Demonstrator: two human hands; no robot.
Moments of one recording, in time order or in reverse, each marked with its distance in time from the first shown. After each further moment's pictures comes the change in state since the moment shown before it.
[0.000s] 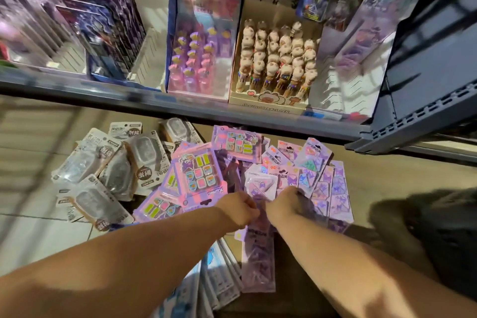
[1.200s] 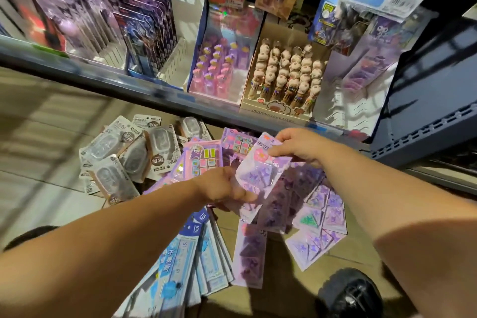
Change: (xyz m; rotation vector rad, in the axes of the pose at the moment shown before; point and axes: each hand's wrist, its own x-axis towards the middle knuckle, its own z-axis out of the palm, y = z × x) left_hand -0.051 0.018 -0.044 -0.325 -0.015 0.079; right_hand 0.005 -0.059 -0.145 0.158 -0.436 -0.705
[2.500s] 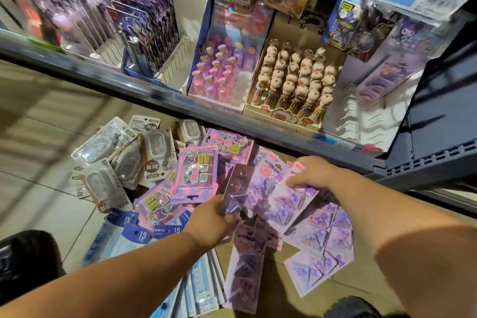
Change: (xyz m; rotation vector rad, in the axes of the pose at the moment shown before) left_hand 0.026 -0.056 0.035 -0.184 0.384 -0.049; right_hand 0.058 0.076 -0.020 -0.395 0.027 0.177
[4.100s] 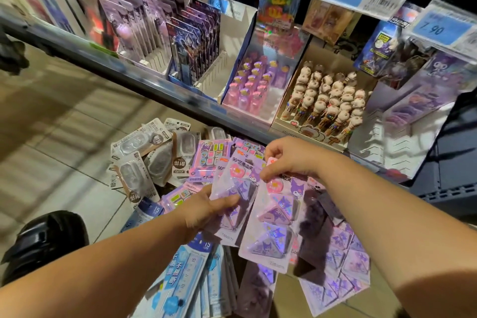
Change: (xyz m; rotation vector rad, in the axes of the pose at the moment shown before) left_hand -0.020 0.012 -0.063 -0.488 -0.083 -0.071; right_hand -0.056 -0.143 -0.009 0.073 -0.224 -0.456
